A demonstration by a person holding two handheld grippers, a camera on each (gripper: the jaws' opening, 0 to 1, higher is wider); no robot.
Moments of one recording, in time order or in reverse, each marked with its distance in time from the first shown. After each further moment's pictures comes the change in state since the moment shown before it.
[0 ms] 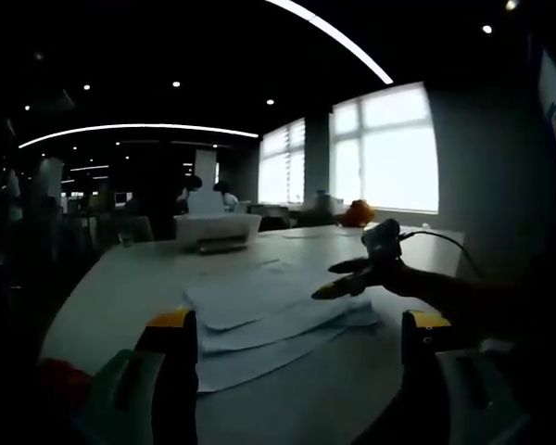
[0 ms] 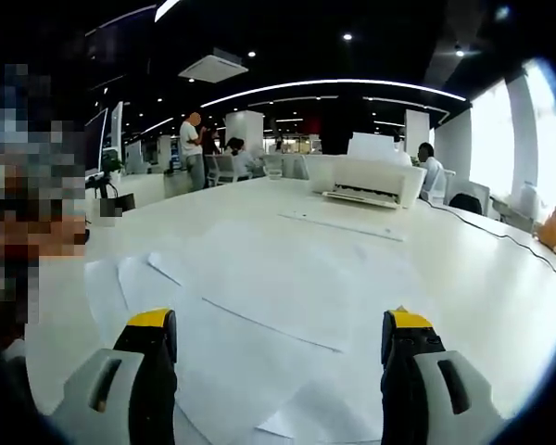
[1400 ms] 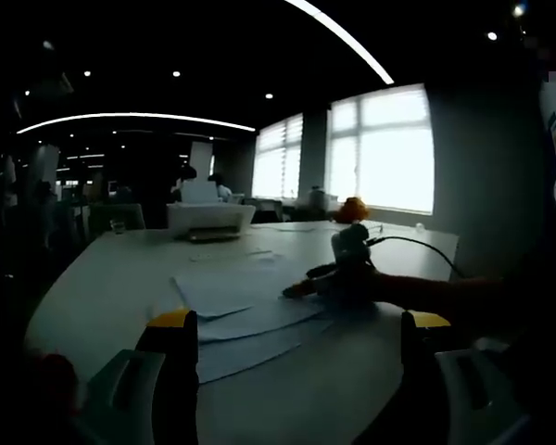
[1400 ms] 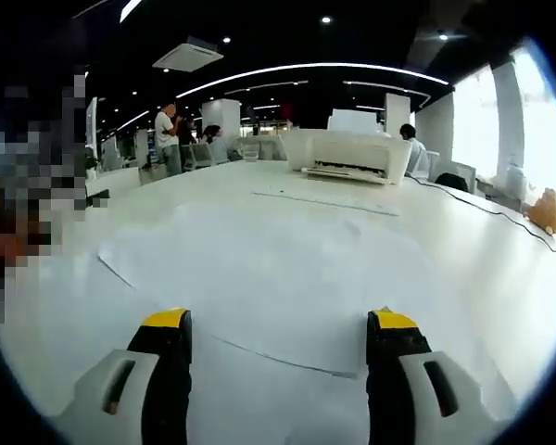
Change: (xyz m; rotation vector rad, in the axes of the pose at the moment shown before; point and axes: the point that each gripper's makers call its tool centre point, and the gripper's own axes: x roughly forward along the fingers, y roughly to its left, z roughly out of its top) left arm 0.012 -0.001 -0.022 -0.040 0.021 -0.035; right arm 0.063 -0.025 -0.027 0.061 0.068 -0.085
